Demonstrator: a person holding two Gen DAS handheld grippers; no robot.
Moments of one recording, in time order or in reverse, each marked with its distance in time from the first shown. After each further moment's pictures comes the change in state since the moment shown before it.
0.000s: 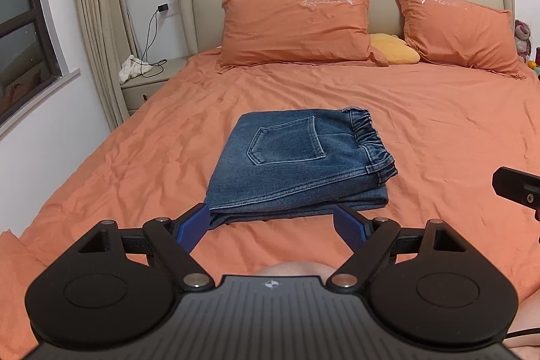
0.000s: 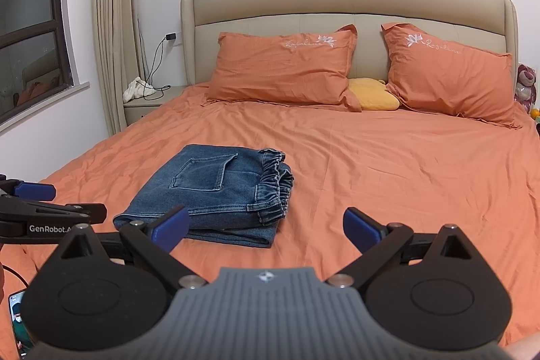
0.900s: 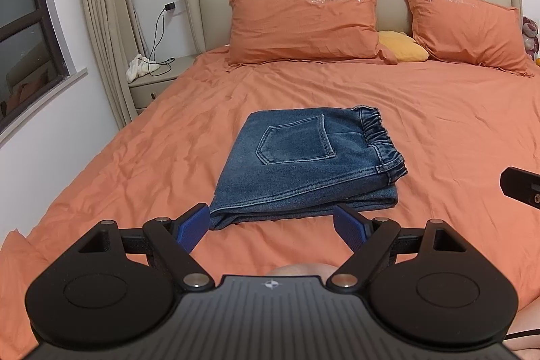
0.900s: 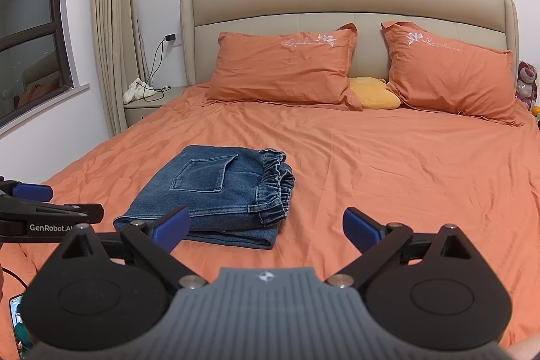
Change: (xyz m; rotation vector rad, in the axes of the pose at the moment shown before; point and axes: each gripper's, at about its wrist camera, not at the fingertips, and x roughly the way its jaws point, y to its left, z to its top) left arm 0.003 -0.005 -0.003 -0.005 0.008 0.043; right arm 0.004 -0.001 -0.001 0.007 0.001 0.006
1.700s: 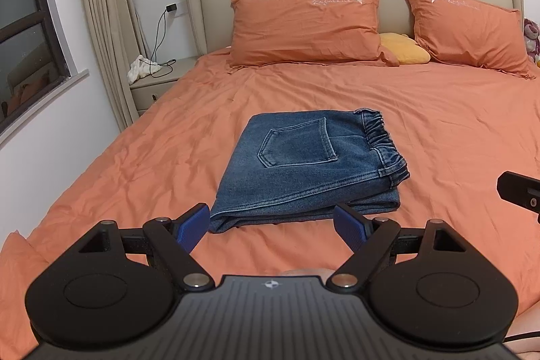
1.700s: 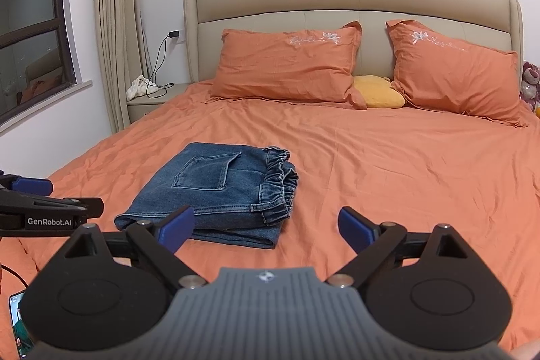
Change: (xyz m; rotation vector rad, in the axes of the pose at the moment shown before) left arm 0.001 0.001 0.004 -0.002 -0.007 0.004; right arm 0.004 -0.001 0.000 -0.011 0.007 0.014
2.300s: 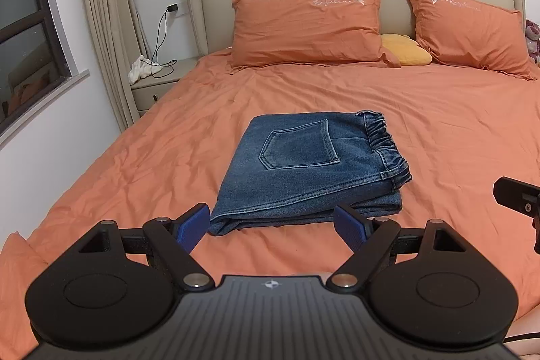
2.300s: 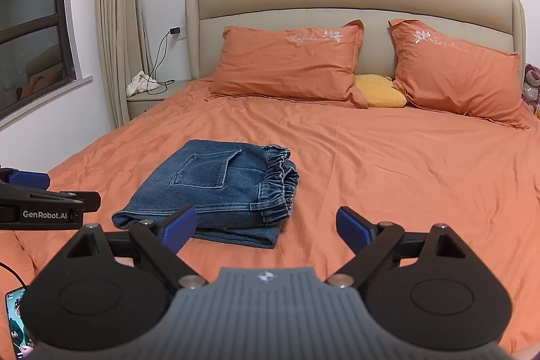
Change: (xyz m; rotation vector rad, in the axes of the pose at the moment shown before) left arm 0.003 0.002 0.002 0.001 -0.002 0.000; right arm 0.006 0.000 0.001 -0.011 0.010 0.000
